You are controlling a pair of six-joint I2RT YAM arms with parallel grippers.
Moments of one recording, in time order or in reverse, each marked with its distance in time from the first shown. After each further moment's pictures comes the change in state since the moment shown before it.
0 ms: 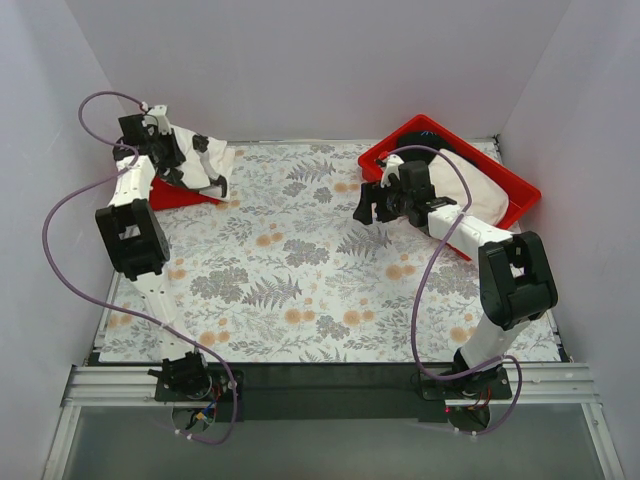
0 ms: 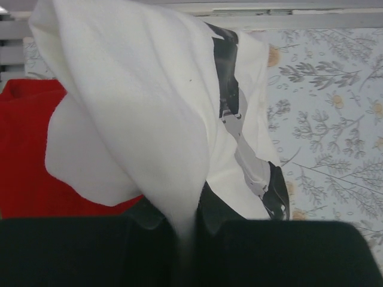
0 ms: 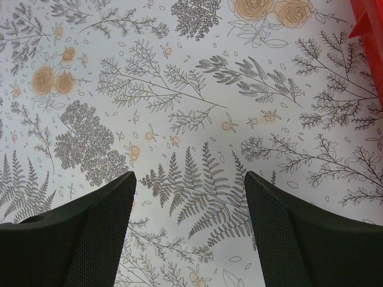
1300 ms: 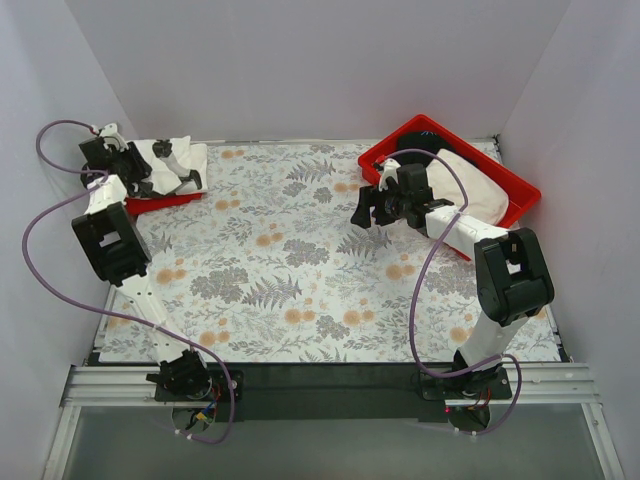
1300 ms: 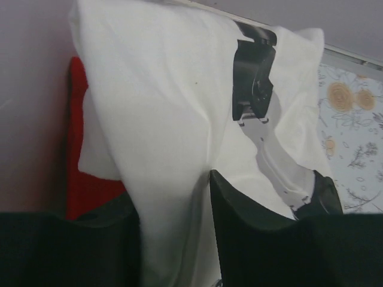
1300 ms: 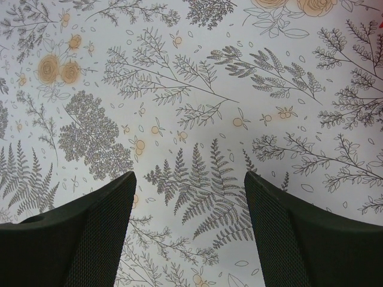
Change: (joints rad) left arm 0.219 0.043 -0.120 0.251 0.024 -0.139; right arm 0.000 0.029 -0.012 0.020 -0.052 -0.002
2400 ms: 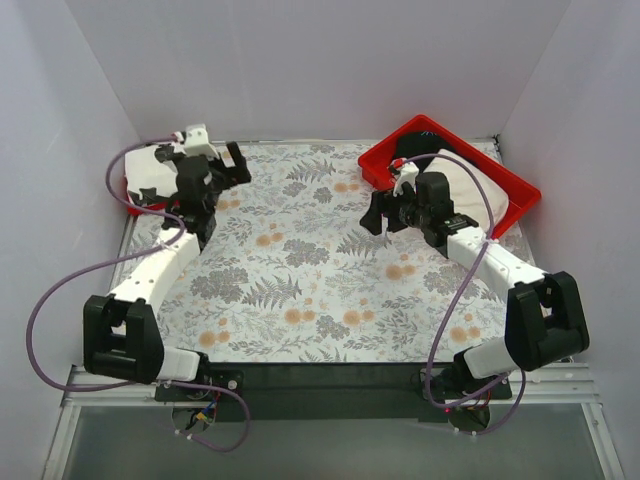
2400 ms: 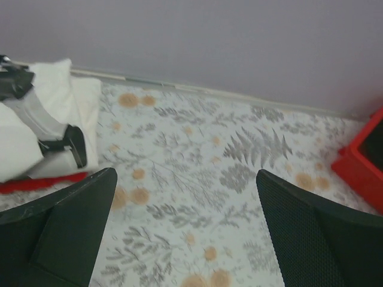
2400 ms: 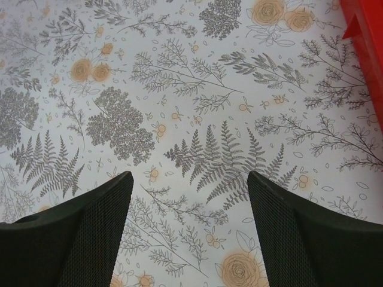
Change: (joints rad) left arm -0.584 -0.881 -0.803 0.360 -0.553 -0.208; right arm 0.000 -0.276 -0.158 -0.002 0.025 -0.002
